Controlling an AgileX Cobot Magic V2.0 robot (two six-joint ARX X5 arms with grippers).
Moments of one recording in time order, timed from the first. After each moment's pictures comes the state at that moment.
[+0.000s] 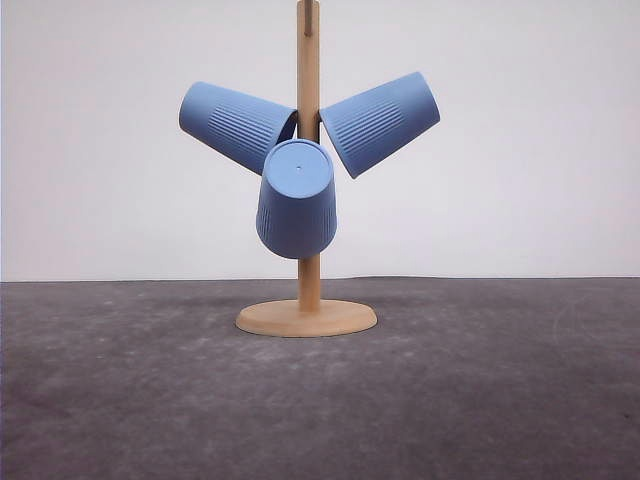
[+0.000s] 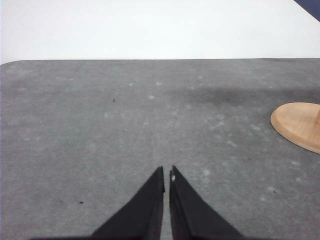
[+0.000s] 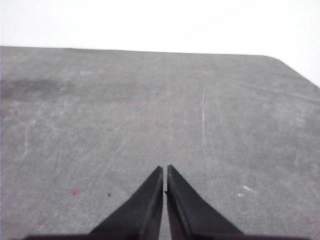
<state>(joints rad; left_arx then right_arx) -0.01 0.01 0.03 -0.15 0.04 0.01 0.05 0.00 0.02 -0.16 0.08 0.03</state>
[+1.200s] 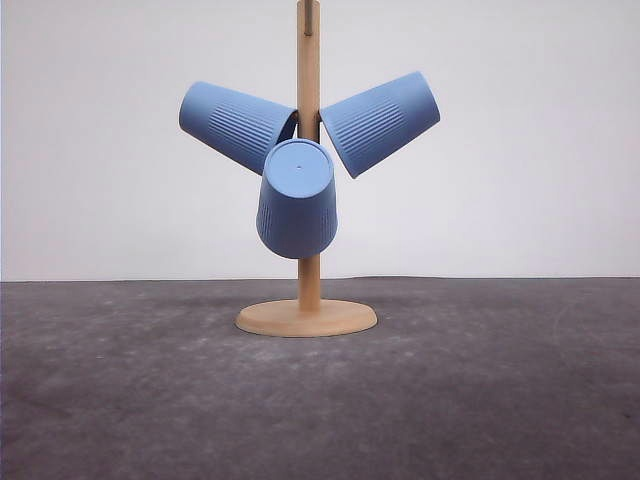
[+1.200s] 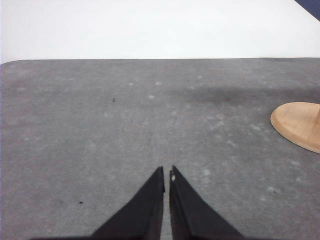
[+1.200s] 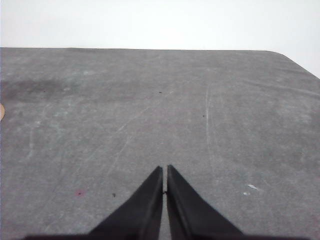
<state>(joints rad) -0.01 0.01 0.03 -0.15 0.04 0.01 0.05 0.00 0.02 -0.16 0.08 0.05</state>
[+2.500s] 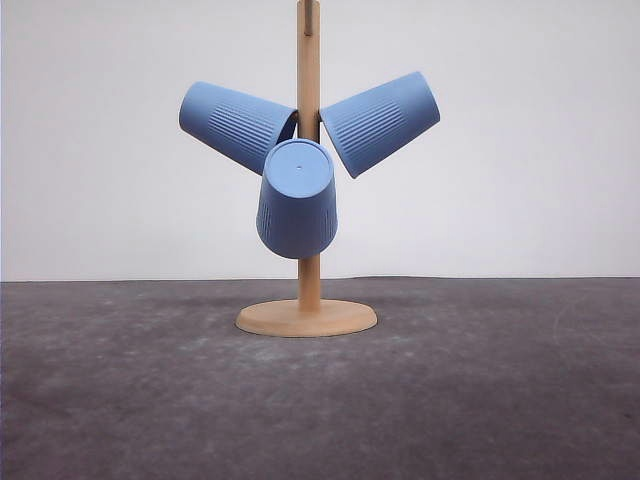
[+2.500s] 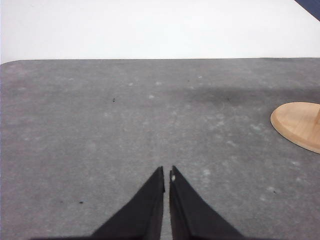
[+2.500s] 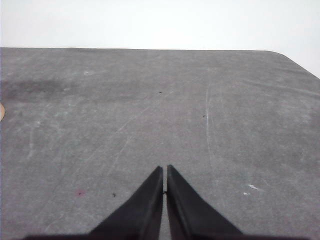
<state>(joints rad) -0.01 0.01 0.03 -0.15 0.04 0.01 0.05 0.00 0.02 -0.16 0.08 0.05</state>
